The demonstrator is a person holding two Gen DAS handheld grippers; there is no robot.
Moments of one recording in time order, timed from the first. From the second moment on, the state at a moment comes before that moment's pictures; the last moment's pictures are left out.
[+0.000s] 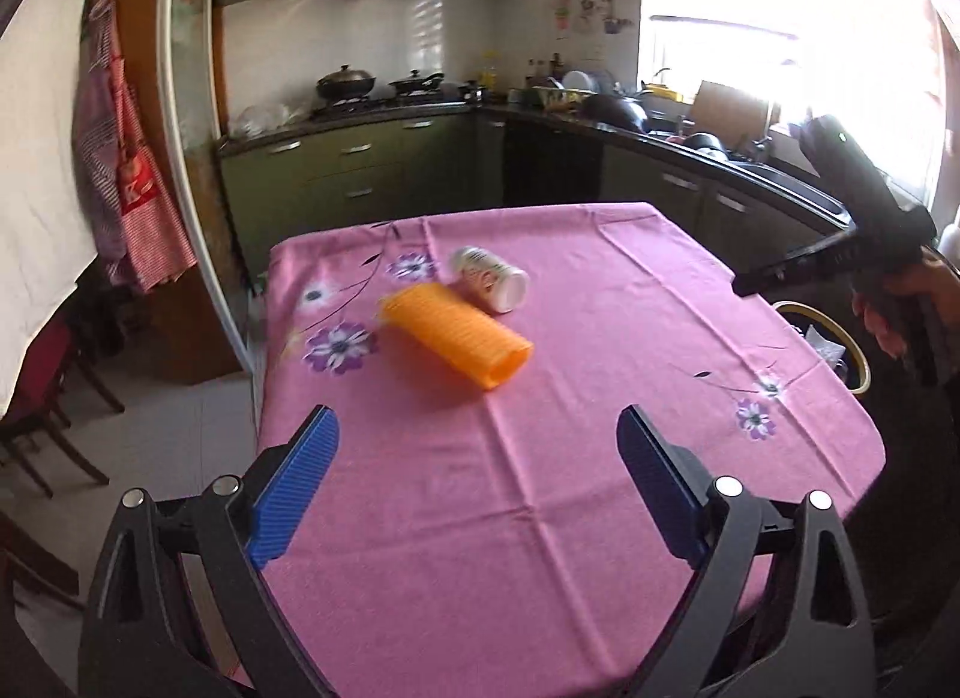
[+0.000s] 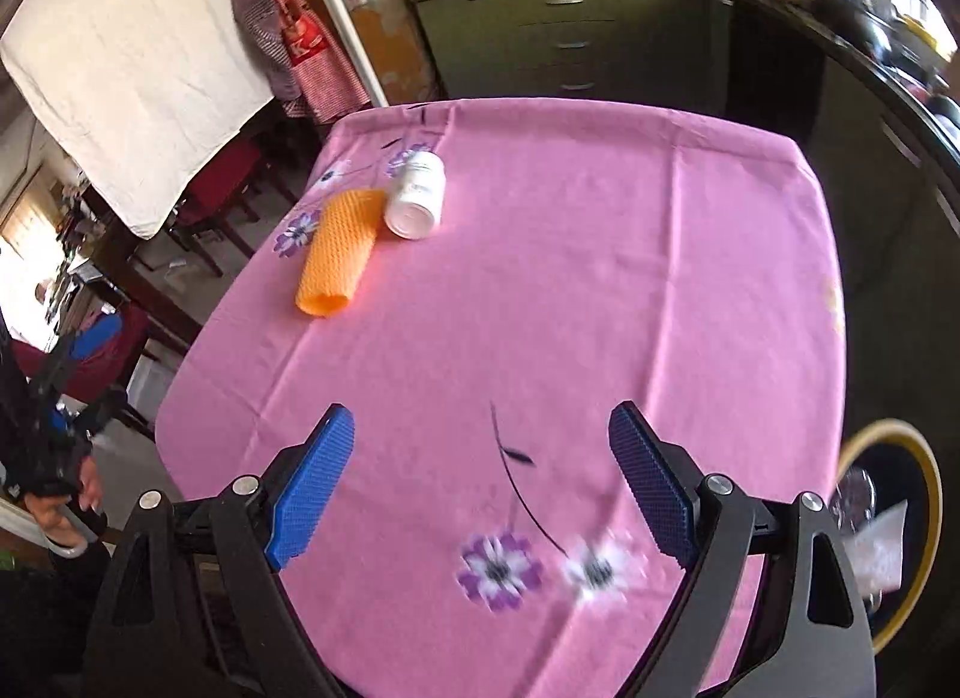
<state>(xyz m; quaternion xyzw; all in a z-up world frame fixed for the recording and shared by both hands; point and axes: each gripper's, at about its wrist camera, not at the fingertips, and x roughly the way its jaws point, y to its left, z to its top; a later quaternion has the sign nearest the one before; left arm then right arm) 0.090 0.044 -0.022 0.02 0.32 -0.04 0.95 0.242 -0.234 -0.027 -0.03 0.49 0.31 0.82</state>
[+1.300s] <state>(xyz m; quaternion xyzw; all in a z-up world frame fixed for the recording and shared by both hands) 0.053 0.096 -0.049 -0.03 0.35 0.01 0.94 0.384 -0.058 -0.083 -0.16 0.63 0.27 0.71</state>
